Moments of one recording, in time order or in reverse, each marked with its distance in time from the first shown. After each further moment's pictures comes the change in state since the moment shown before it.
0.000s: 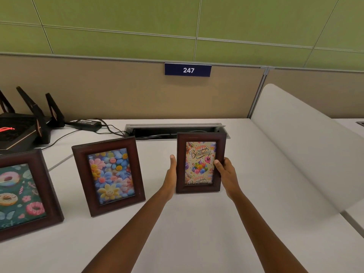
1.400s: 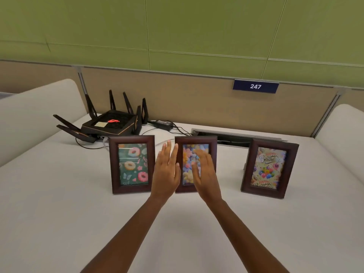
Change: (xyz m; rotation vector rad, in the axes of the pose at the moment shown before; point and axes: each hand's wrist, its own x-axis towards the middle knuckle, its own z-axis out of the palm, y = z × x) left_hand -0.142 0.018 -0.201 1.126 0.750 0.915; right_hand -0.156 -0.080 0.219 -0.396 -0.240 -0.610
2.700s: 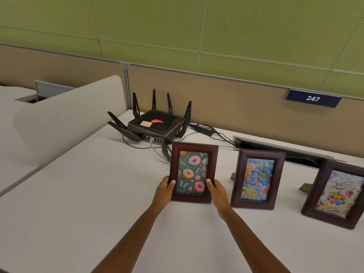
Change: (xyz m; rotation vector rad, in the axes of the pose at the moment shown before) left_hand -0.034 -0.175 -0.066 -0.621 -0.395 -0.852; right_hand 0.014 -0.025 0.152 0.469 -0.194 0.568
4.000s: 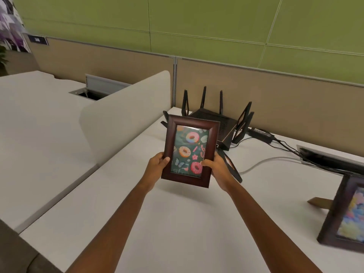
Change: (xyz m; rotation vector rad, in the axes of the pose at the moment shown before) left_hand 0.066 -0.026 -0.222 -0.246 0.144 0.117; right_hand 0.065 -0.091 0.205 0.220 -0.443 -0.055
